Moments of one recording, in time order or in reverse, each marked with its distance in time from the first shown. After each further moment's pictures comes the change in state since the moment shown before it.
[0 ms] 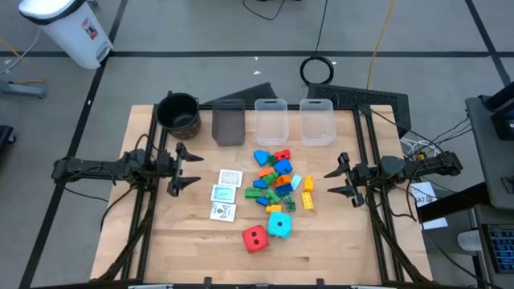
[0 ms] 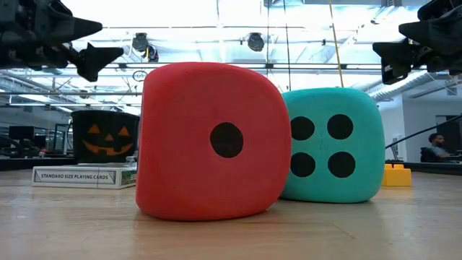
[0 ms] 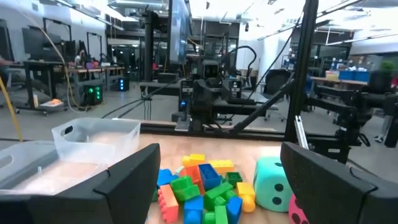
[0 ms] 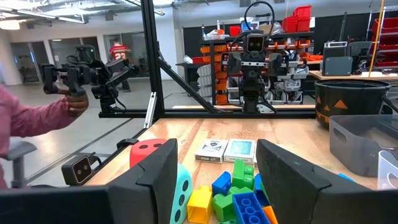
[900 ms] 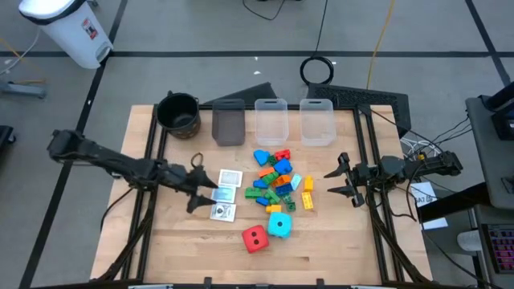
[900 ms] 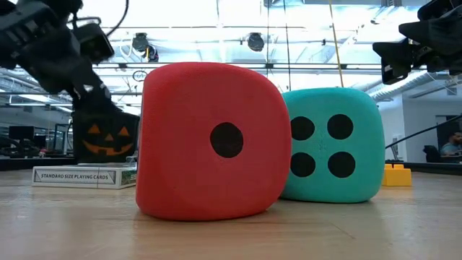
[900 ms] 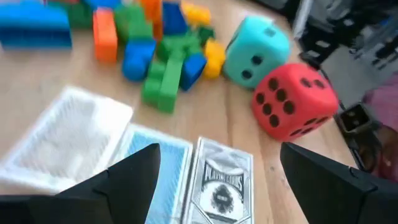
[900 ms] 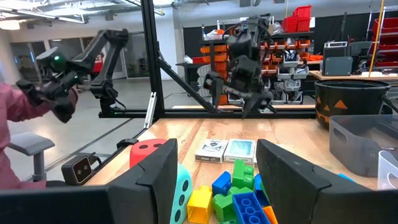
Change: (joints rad) left arm -0.203 0.750 0.225 -0.103 -0.012 -0.387; right arm 0.000 0.000 0.000 0.000 0.000 0.000
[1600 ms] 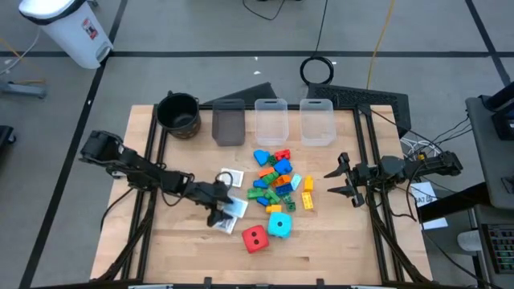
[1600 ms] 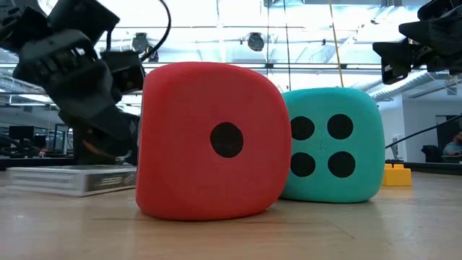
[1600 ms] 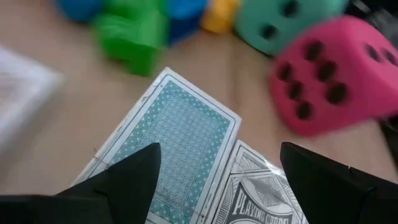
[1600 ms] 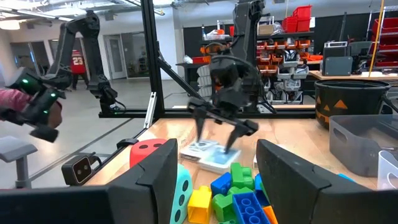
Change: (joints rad) left arm -0.090 0.575 0.193 0.184 0.054 -0.097; right arm 0.000 0.000 0.000 0.000 0.000 0.000
